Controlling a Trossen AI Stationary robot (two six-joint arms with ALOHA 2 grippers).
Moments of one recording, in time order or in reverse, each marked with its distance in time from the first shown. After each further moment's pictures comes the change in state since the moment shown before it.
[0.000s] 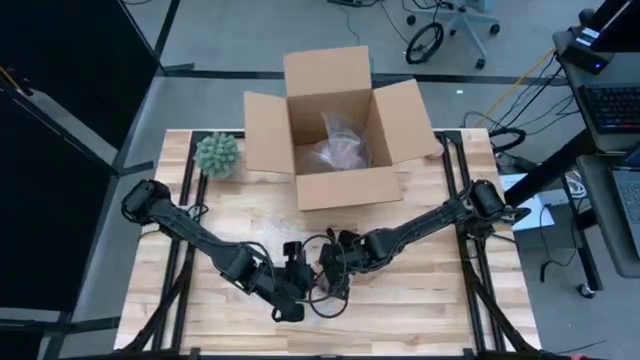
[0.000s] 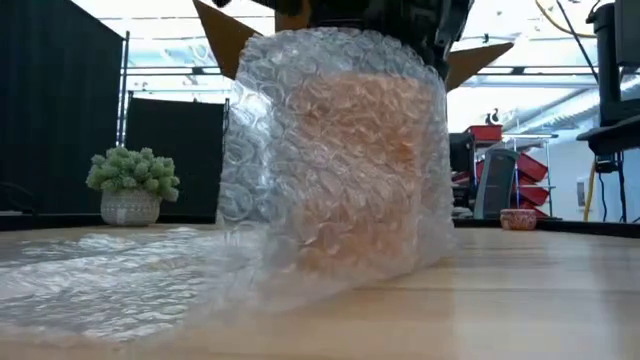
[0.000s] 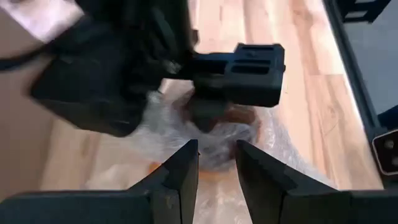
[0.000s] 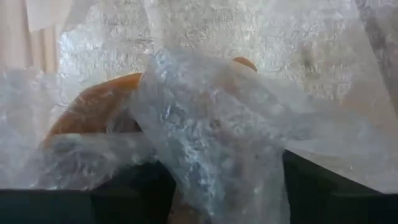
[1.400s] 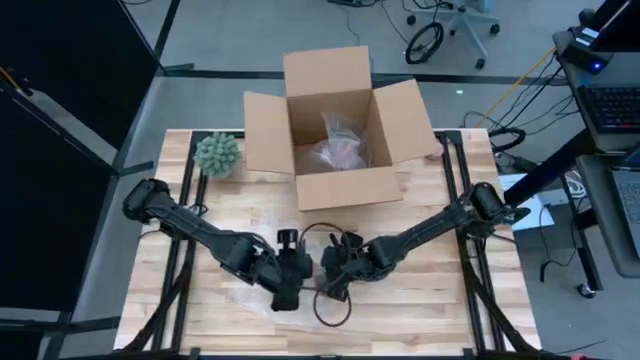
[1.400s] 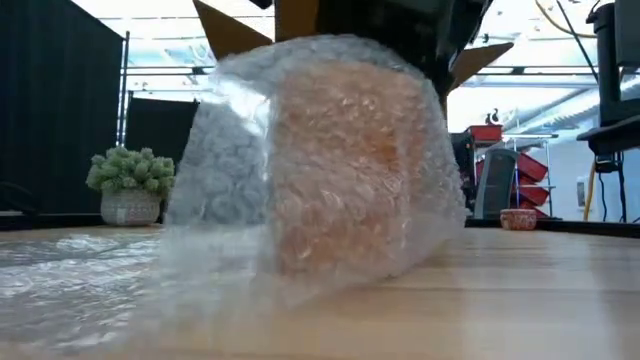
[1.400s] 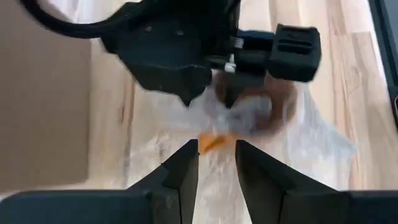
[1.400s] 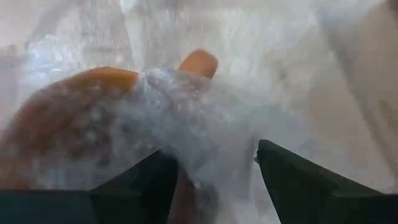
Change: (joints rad) left arm 0.035 -0.001 0.266 -0.516 0.044 -0.012; right arm 0.033 0.033 -0.036 0.047 0.113 0.080
